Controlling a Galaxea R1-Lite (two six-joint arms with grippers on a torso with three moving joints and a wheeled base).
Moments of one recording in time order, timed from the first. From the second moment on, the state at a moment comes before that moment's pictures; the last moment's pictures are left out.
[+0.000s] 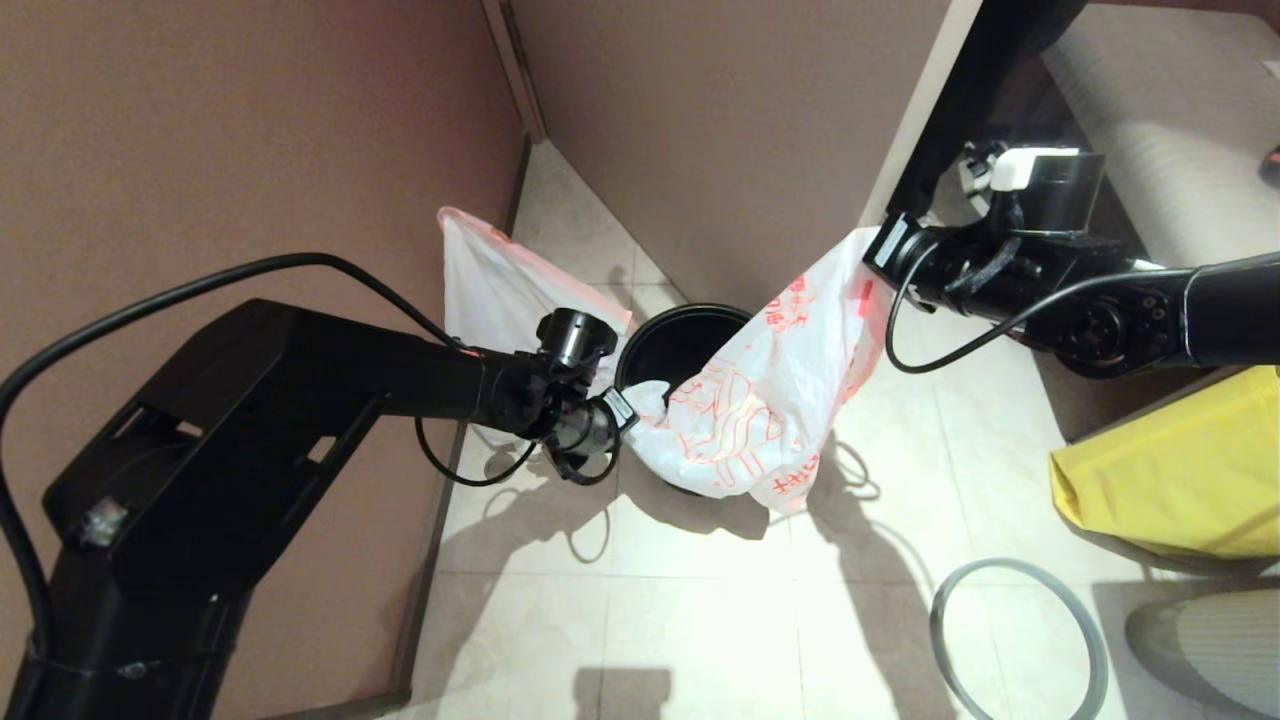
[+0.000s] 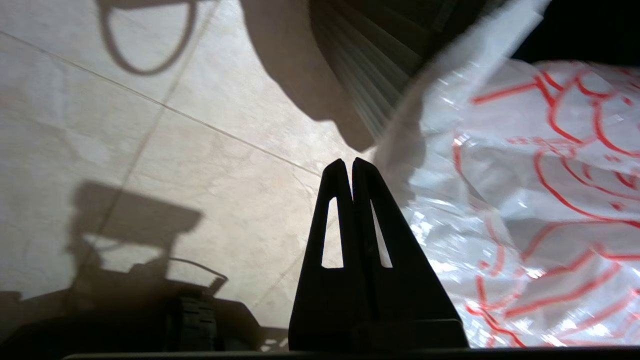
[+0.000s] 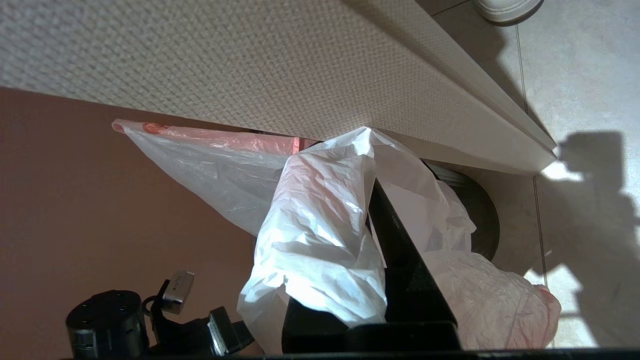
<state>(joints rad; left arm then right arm) -0.44 2.31 -1.69 0.18 0.08 -0.94 0.26 2.03 -1.59 -0.42 0.16 0.62</state>
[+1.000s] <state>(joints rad) -0.46 2.32 -1.73 0.10 0.08 -0.94 0.28 2.03 -1.59 -0.42 0.16 0.62</state>
